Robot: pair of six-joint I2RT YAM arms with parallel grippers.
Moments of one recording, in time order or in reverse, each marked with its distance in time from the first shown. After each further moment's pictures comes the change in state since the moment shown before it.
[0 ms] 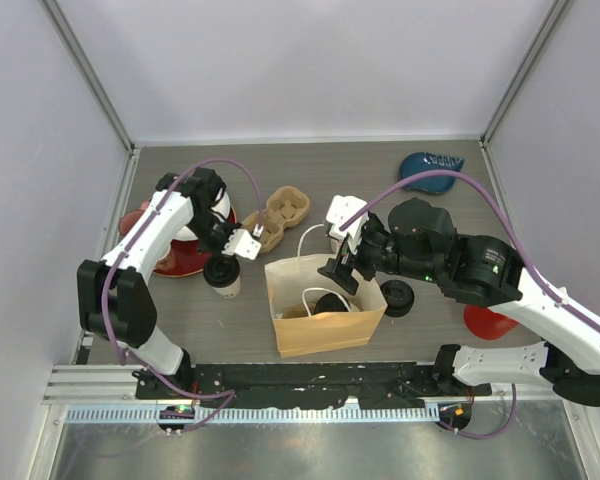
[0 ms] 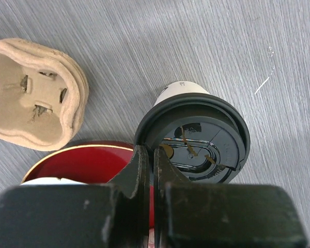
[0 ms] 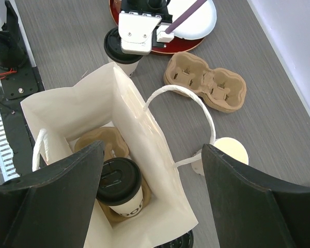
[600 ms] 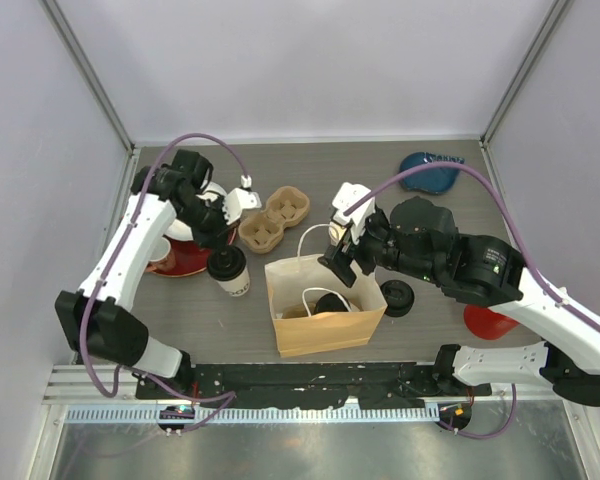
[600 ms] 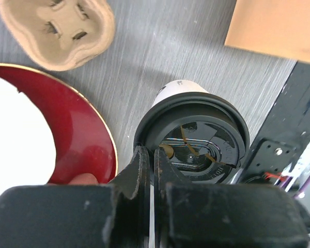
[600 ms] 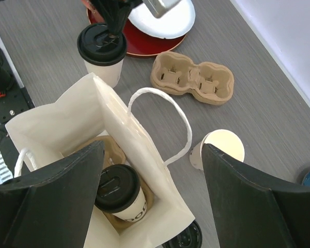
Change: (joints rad) left arm 0.000 -0.097 0.124 -0.002 -0.008 -0.769; right arm 0.000 0.000 0.002 0.019 0.095 0.084
